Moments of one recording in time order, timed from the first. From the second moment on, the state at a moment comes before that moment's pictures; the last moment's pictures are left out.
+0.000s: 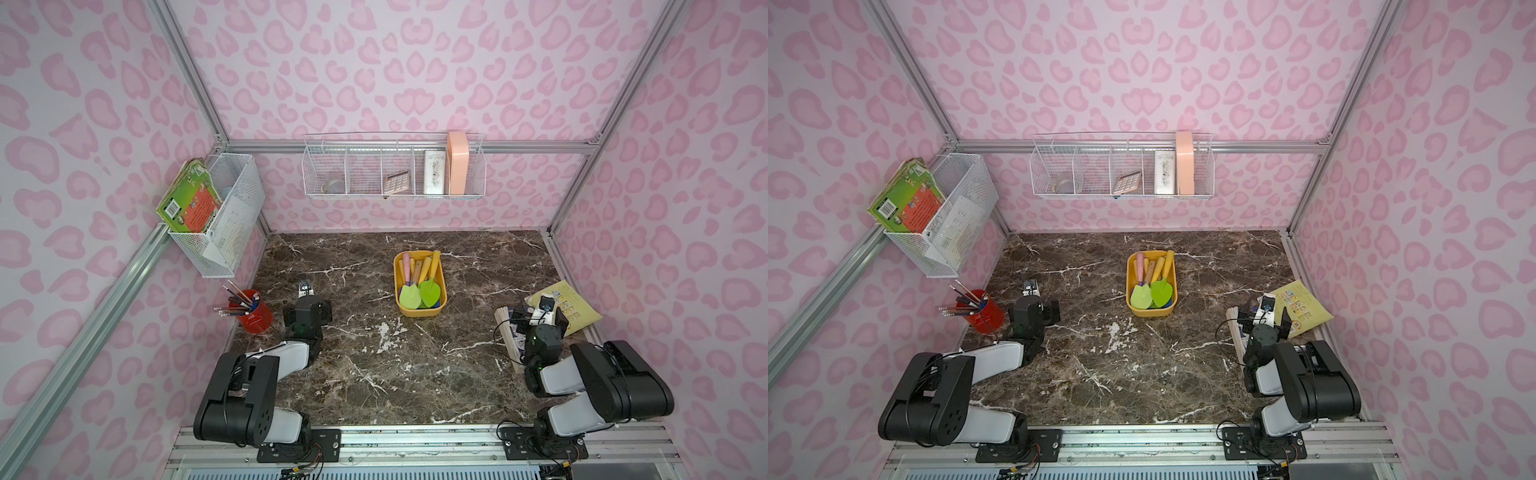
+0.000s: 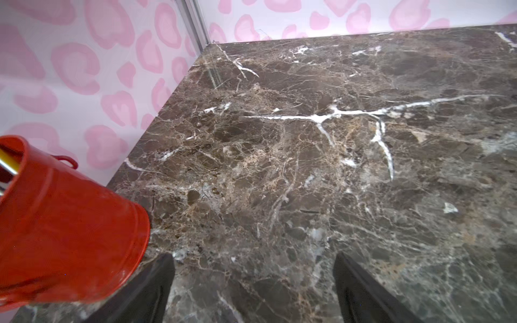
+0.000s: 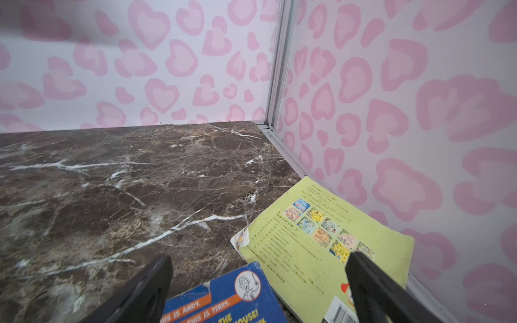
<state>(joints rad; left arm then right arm) -0.10 1.45 0.41 0.54 -0.40 -0.05 0.11 1.58 0.07 1.40 0.43 -0.06</state>
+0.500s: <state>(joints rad) -0.10 1.55 0.44 0.70 -0.31 0.00 0.11 1.59 0.15 1.40 0.36 -0.06</state>
